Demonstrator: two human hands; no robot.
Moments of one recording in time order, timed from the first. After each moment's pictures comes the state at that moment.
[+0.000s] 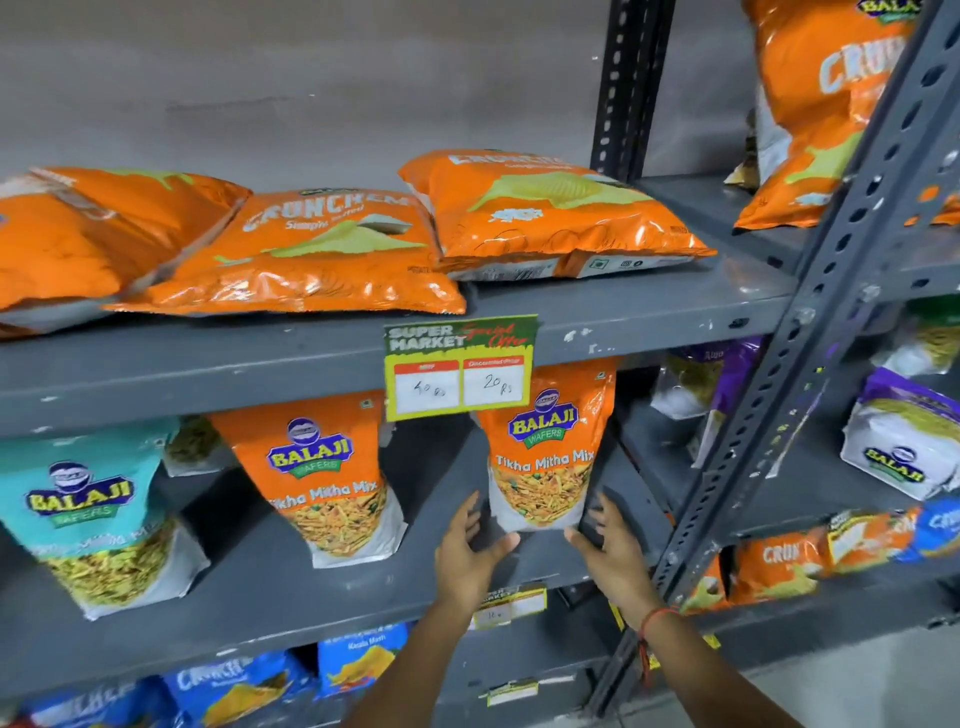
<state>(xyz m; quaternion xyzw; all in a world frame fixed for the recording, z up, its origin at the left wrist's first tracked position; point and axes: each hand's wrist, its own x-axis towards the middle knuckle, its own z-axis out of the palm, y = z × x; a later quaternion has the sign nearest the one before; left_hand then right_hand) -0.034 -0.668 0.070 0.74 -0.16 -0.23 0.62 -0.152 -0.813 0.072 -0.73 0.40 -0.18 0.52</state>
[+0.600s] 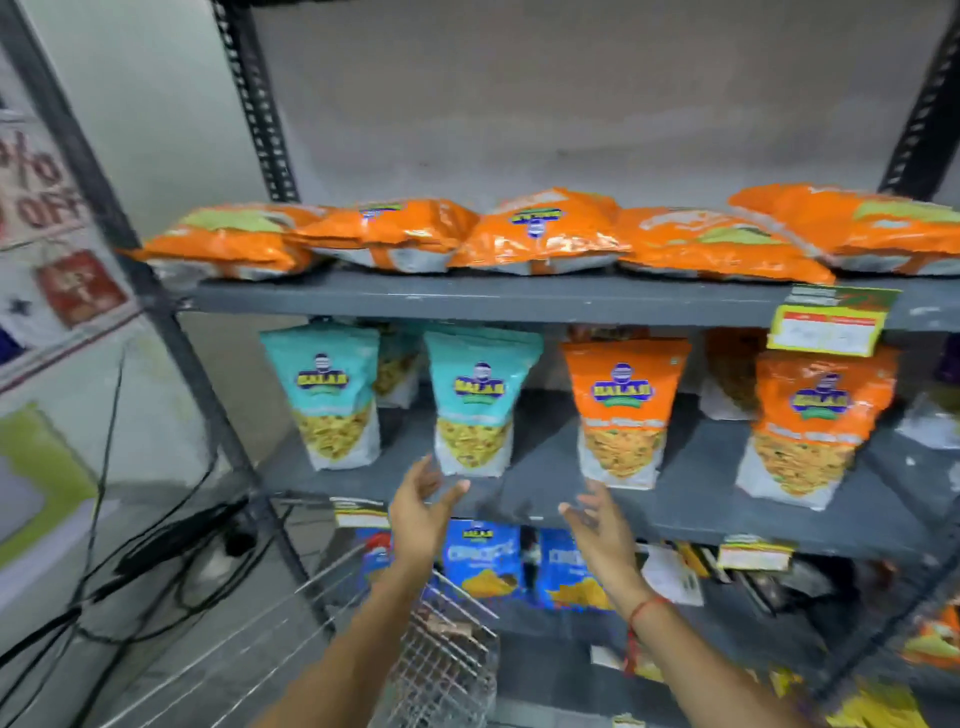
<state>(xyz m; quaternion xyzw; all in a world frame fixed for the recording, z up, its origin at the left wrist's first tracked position) 0.024 -0.245 0.153 0.76 -0.02 0.02 0.65 -0.063 -0.439 0.121 -0.74 0.26 -0.19 0.59</state>
